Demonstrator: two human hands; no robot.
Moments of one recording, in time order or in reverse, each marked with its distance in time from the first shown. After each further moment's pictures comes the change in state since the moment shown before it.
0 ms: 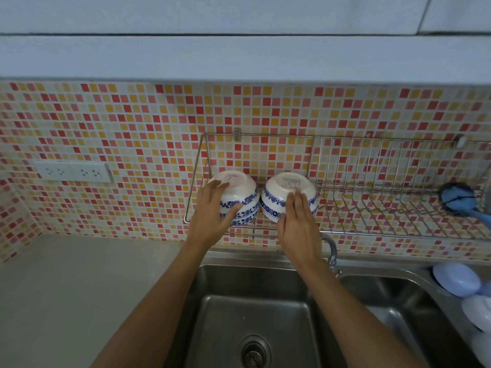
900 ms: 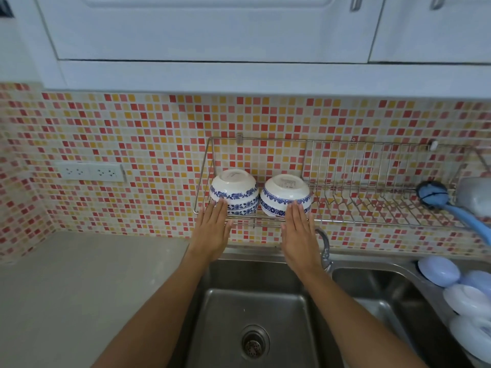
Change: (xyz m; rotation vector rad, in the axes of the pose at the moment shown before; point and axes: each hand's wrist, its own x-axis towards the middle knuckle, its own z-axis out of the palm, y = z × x) left_hand -0.057 -0.007 -0.004 0.378 -0.272 0.001; right_hand -0.044 0.014 -0.004 -0.058 -0.153 -0.043
